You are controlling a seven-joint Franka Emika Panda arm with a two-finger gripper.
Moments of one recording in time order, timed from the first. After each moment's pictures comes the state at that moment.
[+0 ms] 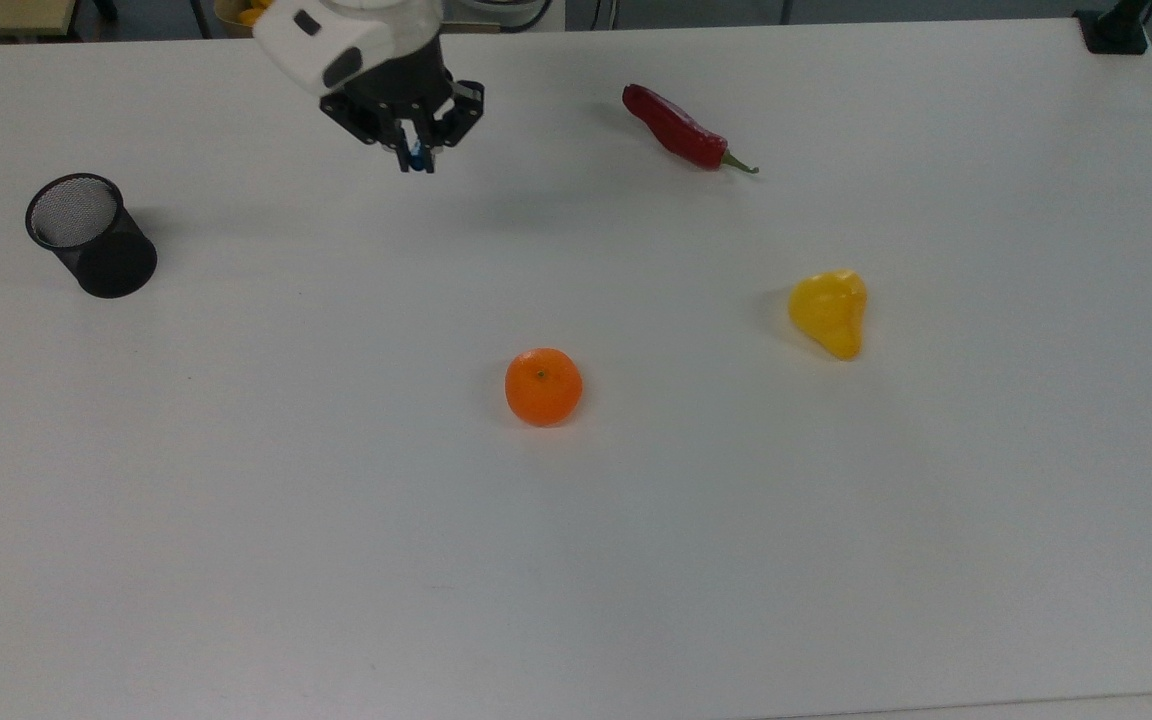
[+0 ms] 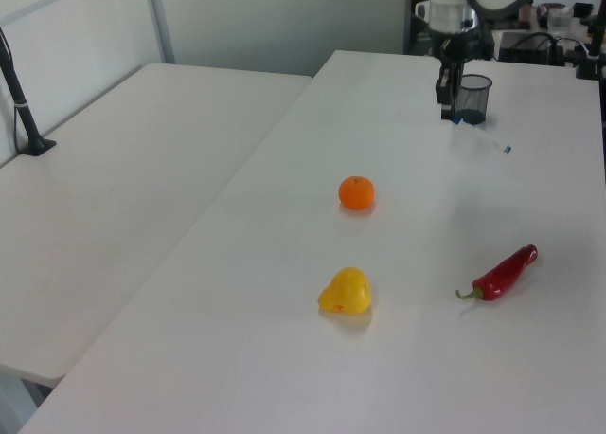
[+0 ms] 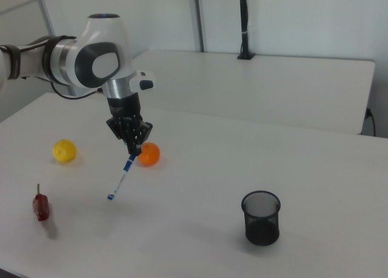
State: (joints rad) arm -0.09 0.11 0.11 -1.81 -0.04 1.89 -0.04
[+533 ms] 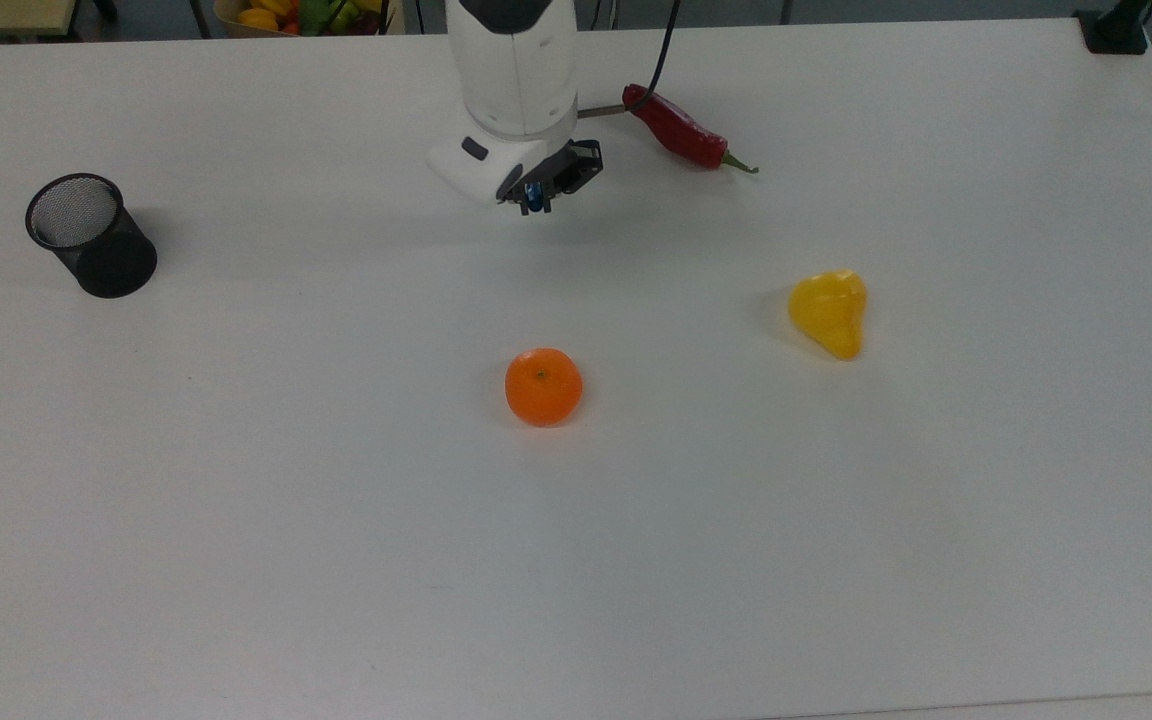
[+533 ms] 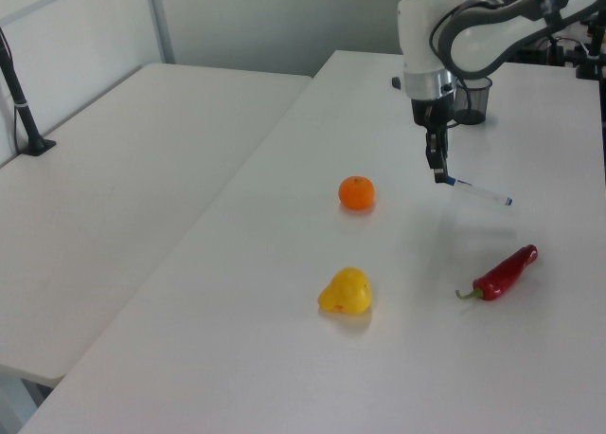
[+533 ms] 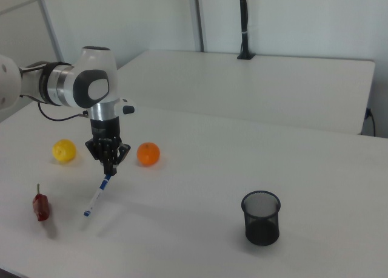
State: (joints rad) arm 0.03 0.25 0.14 -1.83 -0.01 1.89 -0.04
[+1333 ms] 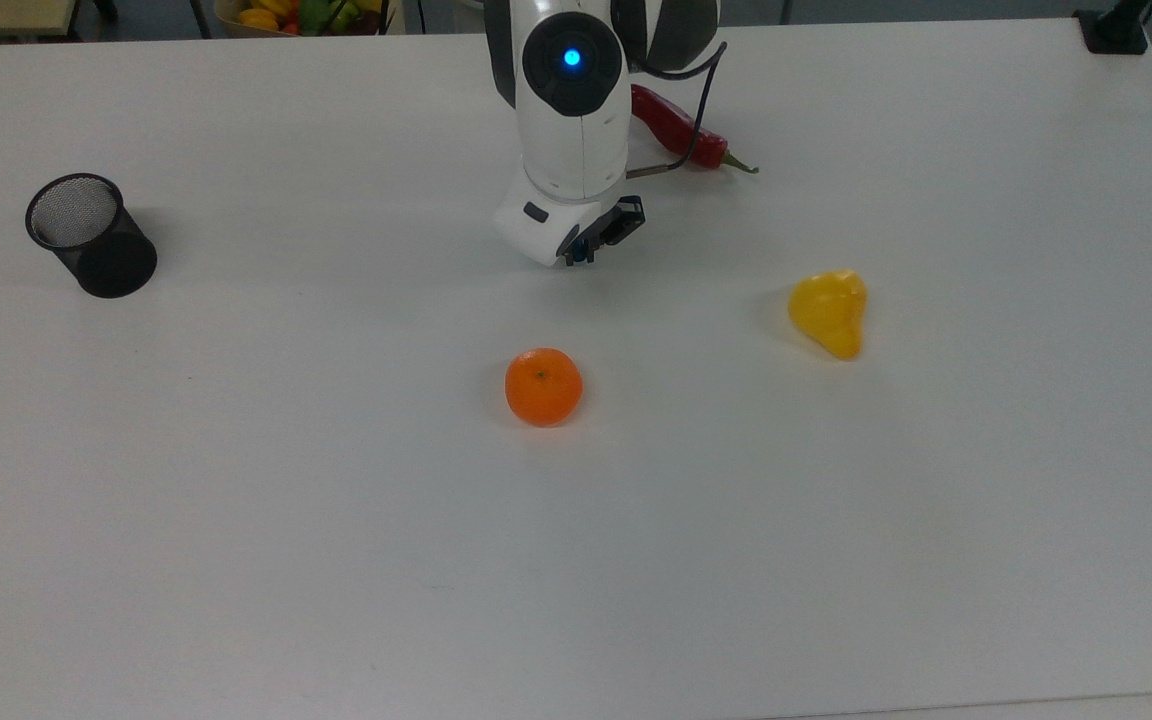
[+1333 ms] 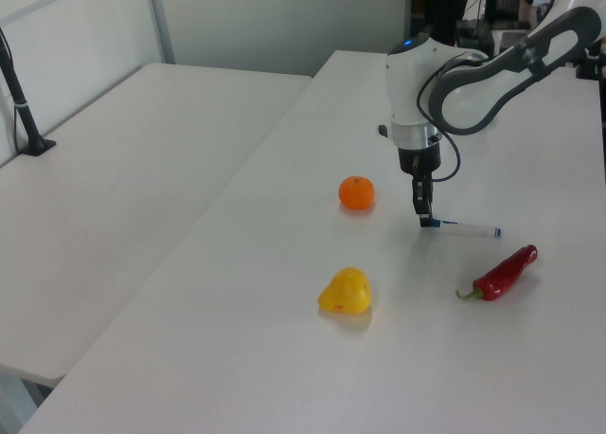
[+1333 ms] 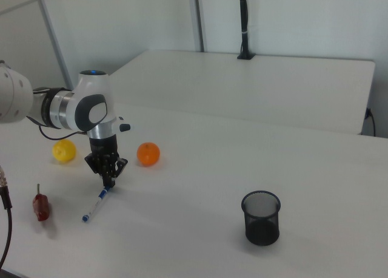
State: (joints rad) arm 0.09 0.36 0.15 -1.87 -0.01 2.09 -0.01
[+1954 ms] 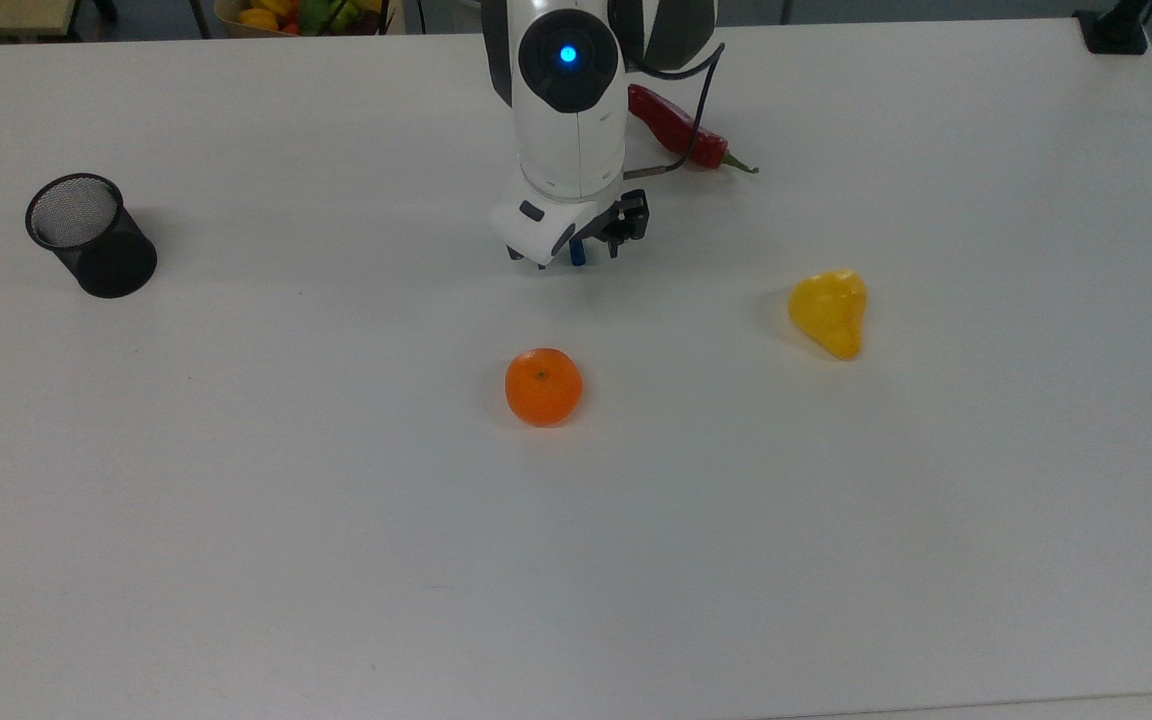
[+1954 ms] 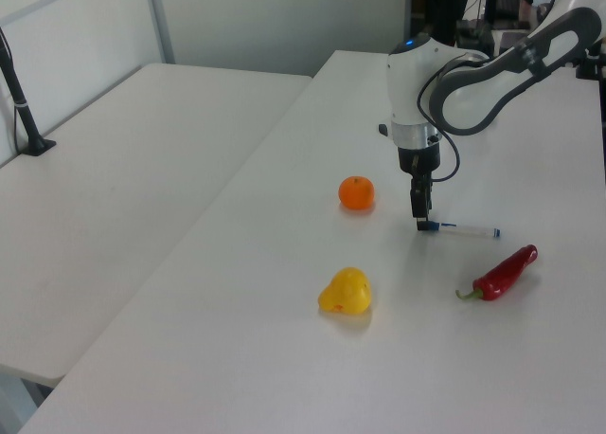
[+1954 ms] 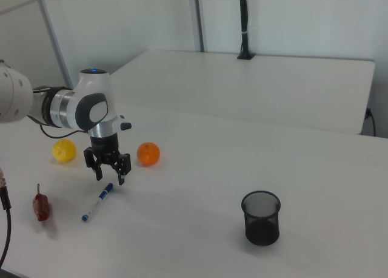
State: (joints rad) arm 0.09 0.36 0.15 -1.87 -0.01 2.10 0.00
